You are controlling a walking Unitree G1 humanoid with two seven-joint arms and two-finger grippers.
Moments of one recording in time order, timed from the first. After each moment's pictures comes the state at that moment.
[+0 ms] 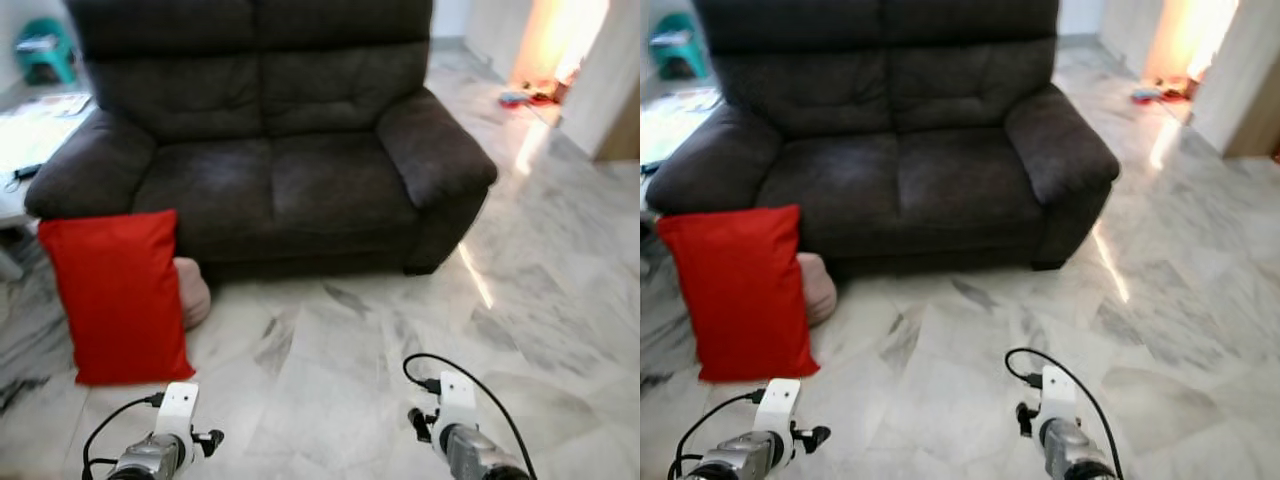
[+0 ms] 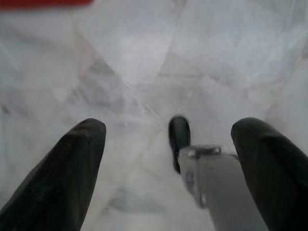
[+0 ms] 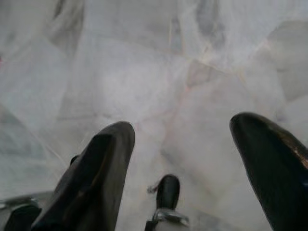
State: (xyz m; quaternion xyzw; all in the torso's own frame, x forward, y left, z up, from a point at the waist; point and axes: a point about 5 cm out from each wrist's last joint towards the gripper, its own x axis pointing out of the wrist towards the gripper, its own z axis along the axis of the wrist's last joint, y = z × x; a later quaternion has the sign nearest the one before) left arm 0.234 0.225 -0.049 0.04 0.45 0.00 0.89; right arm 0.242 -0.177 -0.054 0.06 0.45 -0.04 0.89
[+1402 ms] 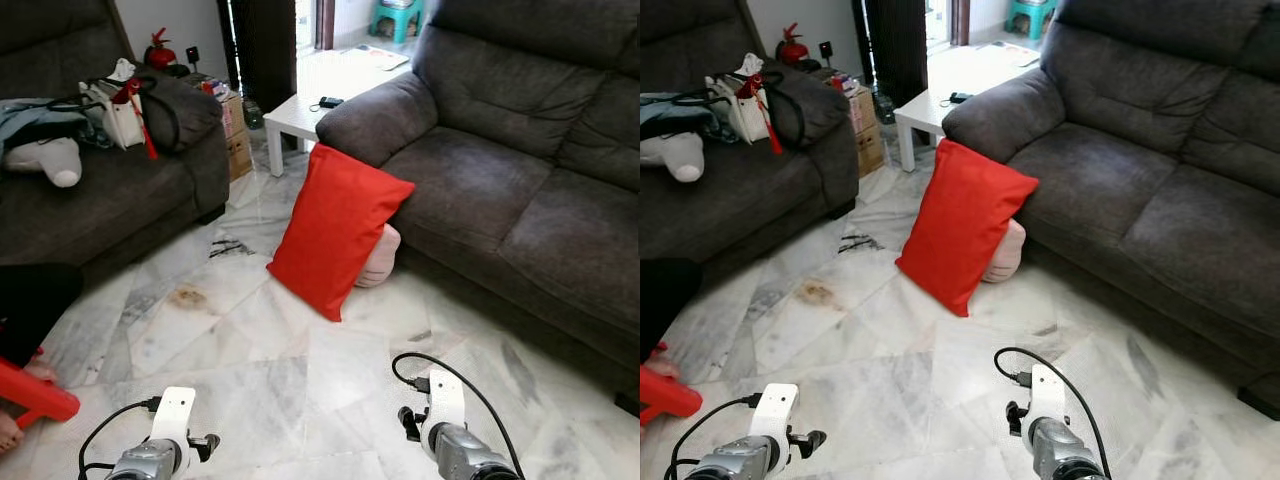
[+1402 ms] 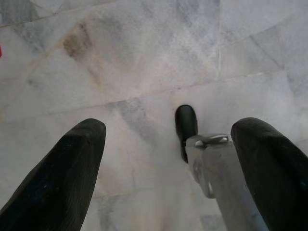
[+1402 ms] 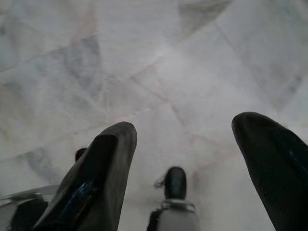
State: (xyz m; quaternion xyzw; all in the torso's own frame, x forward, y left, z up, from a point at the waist) left arm 0.225 0.226 -0.055 0.04 0.46 0.00 0.89; right arm 0.228 -0.173 -0.064 0.06 0.47 -0.06 0.88
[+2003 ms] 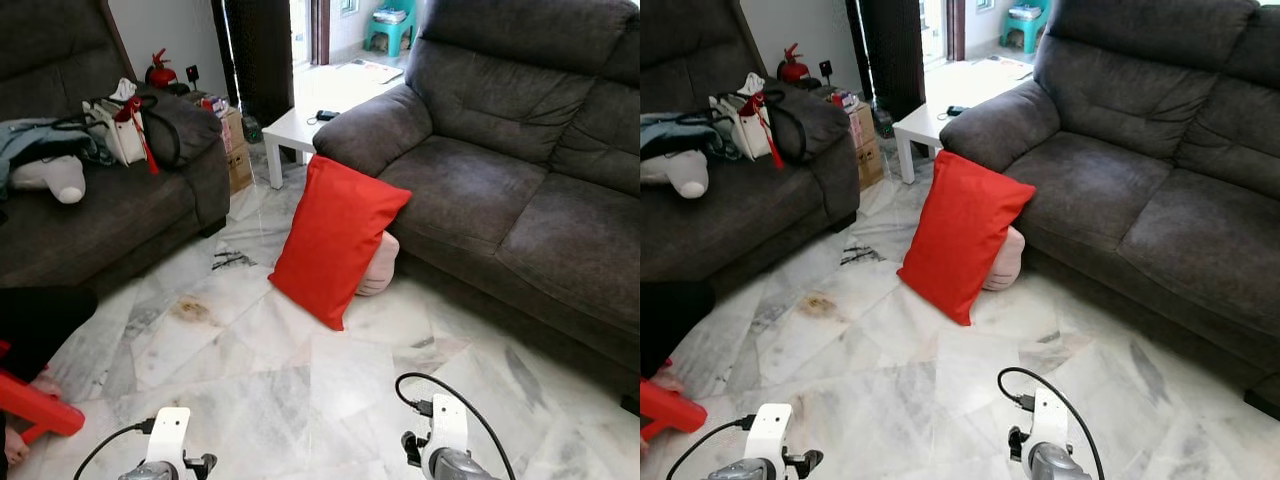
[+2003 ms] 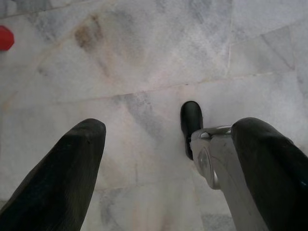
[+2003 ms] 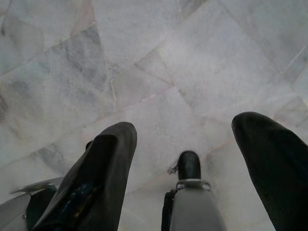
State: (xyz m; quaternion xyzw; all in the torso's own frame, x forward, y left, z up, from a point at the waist) left arm 0.200 0.230 -0.068 0.02 0.47 0.03 0.88; right arm 0.205 -0.165 -0.077 0.09 0.49 -0.09 0.86
